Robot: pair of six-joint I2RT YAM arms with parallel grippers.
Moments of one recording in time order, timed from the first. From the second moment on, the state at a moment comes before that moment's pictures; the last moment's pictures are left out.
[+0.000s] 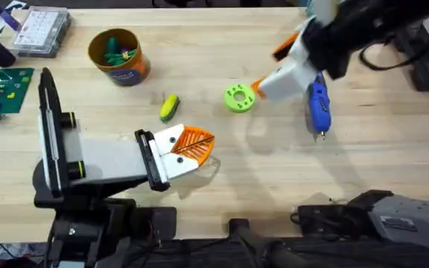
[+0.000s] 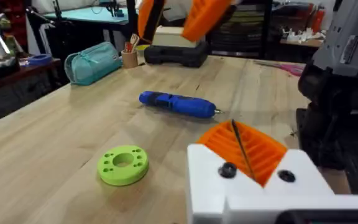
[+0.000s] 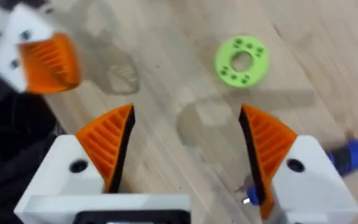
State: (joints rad) left arm -0.05 0.00 0.01 0.04 1.15 -0.03; right arm 0.43 1.39 1.54 -1.29 -0.41 -0.40
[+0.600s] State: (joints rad) left arm -0.05 0.00 0.01 -0.08 1.13 -0.04; right arm 0.14 1.39 1.54 -1.29 -0.11 -0.08
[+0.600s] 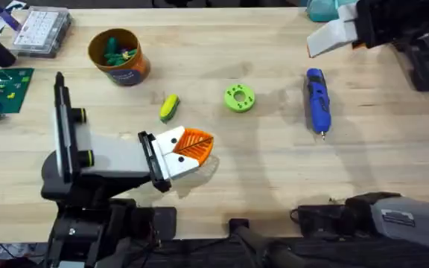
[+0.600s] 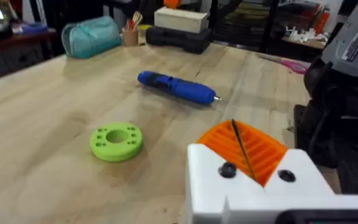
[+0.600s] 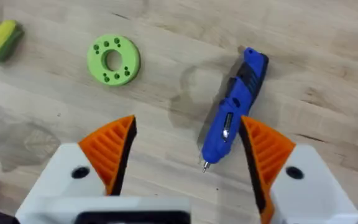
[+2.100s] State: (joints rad) left arm -0.05 0.00 0.01 -0.11 1.13 -0.03; right arm -0.06 1.64 1.18 -0.88 -0.06 -0.07
